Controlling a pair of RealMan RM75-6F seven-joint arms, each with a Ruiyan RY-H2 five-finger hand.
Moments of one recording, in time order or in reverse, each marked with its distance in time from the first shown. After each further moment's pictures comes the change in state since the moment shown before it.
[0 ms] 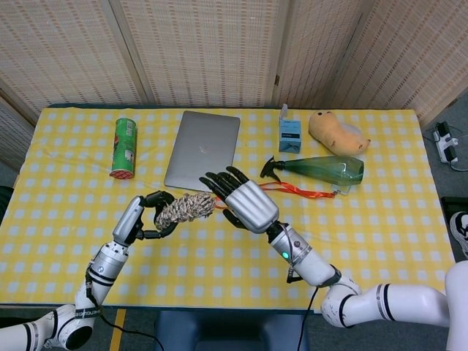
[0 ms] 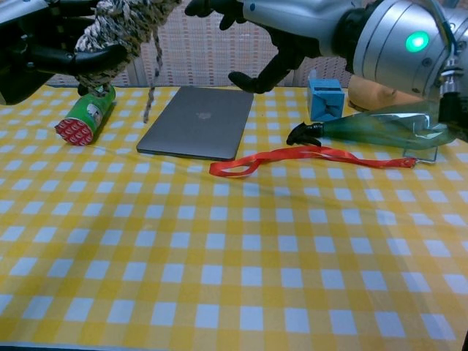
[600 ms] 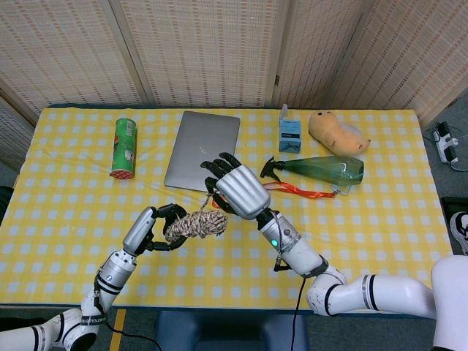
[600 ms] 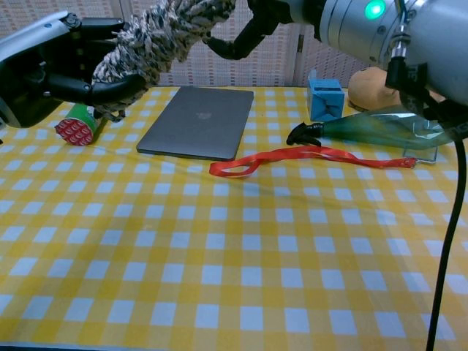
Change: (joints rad) left arm -0.004 -0.046 0.049 0.022 0.071 0.009 -0.003; right arm 0.059 -0.068 0.077 0.092 0.020 0.004 0.007
